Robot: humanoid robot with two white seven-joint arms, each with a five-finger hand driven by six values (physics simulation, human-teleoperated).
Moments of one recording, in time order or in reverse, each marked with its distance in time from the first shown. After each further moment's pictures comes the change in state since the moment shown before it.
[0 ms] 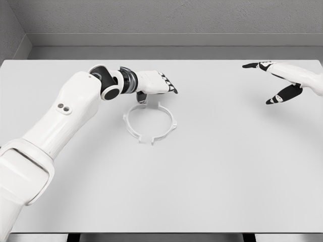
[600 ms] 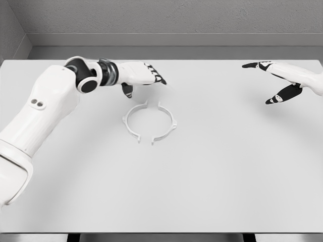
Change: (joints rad) left arm 0.003 0.173 0.036 -0.104 0.171 -0.061 -0.004; right arm 0.002 0.000 0.000 -0.005 0.000 0.000 0.000
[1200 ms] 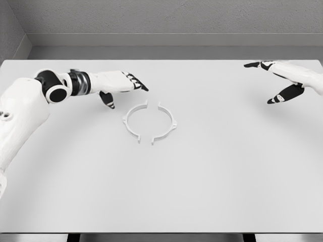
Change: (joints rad) left arm 0.081 0.081 0.030 -0.014 0.099 -0.046 0.002; right arm 0.008 -0.006 -0.010 -0.005 -0.001 0.000 0.000
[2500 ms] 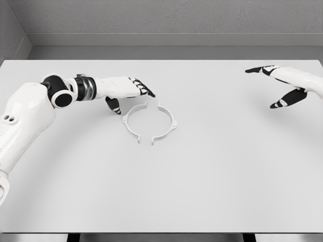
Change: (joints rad) left arm 0.023 0.000 -0.020 -0.036 0.046 0.000 -0.006; right arm 0.037 -0.049 -0.002 -0.056 0.003 0.000 0.000
